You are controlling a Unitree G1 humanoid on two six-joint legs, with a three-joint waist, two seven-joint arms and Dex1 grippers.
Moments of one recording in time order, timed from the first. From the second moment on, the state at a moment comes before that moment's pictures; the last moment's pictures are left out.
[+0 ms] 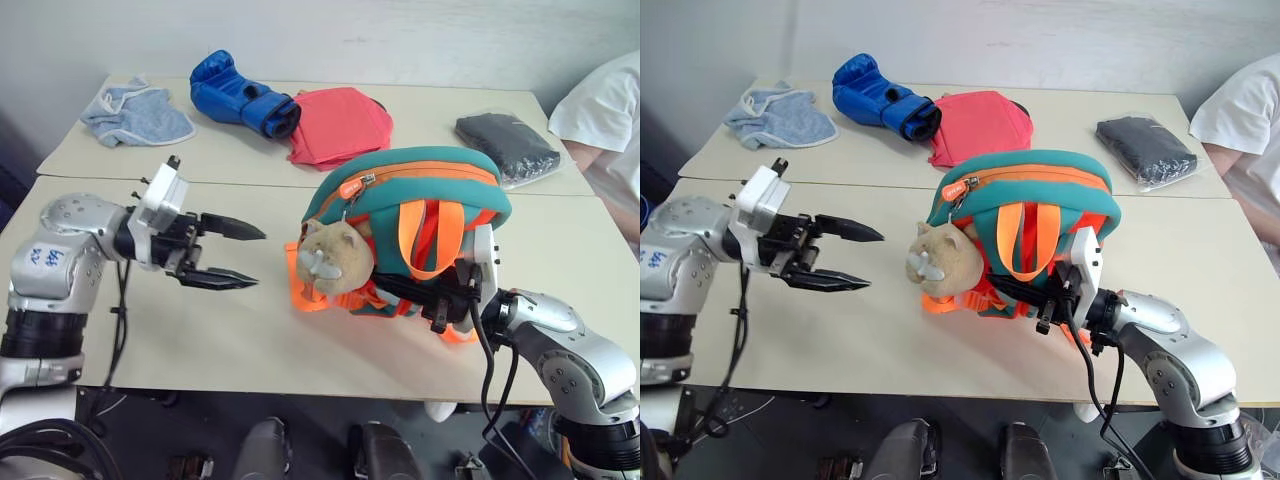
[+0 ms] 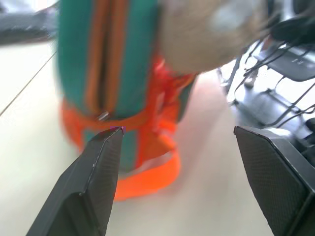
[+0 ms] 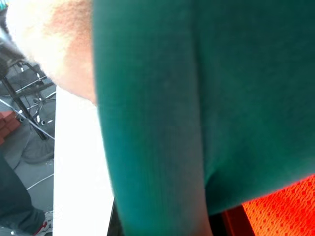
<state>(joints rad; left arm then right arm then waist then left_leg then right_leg) -0.60 0.79 0.08 -0.11 -0.64 0.50 -1.38 -0.21 -0.59 -0.06 -0.50 0.76 0.59 0.80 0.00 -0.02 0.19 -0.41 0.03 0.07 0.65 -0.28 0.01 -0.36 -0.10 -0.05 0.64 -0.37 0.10</state>
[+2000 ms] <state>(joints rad) -0.37 0.62 0.01 0.06 -0.38 0.34 -0.99 -0.09 -0.53 -0.12 -0.52 0.79 0.51 0.75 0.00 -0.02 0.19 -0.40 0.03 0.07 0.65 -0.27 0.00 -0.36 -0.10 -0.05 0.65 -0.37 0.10</state>
